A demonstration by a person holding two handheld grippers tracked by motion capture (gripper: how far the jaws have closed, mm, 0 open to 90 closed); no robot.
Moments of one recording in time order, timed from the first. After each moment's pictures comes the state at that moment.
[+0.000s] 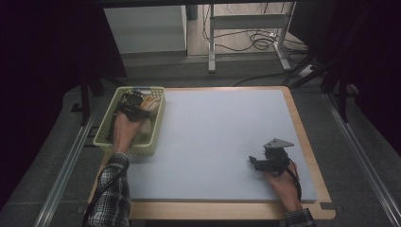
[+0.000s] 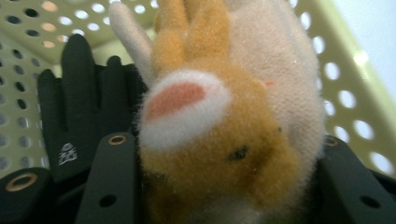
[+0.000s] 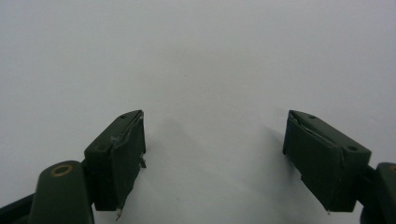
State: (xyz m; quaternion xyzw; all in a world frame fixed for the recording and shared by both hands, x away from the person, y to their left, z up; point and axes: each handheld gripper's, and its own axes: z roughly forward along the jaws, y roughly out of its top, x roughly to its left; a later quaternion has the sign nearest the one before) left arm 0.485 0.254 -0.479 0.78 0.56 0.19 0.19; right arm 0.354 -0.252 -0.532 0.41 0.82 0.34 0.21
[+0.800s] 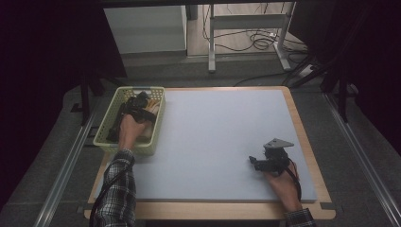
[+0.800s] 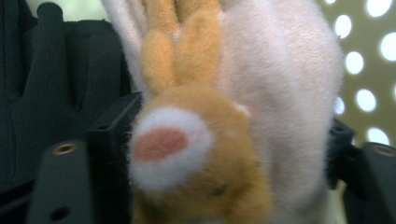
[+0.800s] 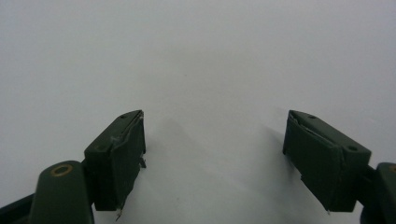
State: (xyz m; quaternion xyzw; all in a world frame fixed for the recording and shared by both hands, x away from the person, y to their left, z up) left arm 0.507 0.255 -0.506 0.77 0.61 0.12 0.17; right arm 0.354 -0.252 -0.532 0.41 0.82 0.34 0.21
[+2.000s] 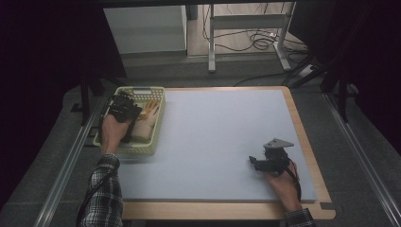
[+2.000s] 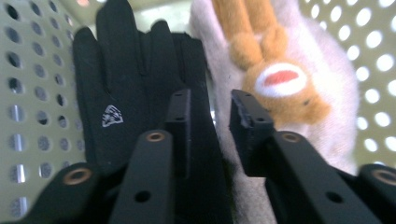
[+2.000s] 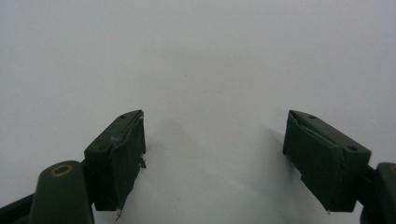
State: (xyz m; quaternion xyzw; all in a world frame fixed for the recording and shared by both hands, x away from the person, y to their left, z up) left arm 0.477 0.298 -0.482 0.76 0.60 0.16 0.20; right arm 0.354 -0.252 -0.532 0.41 0.82 0.34 0.21
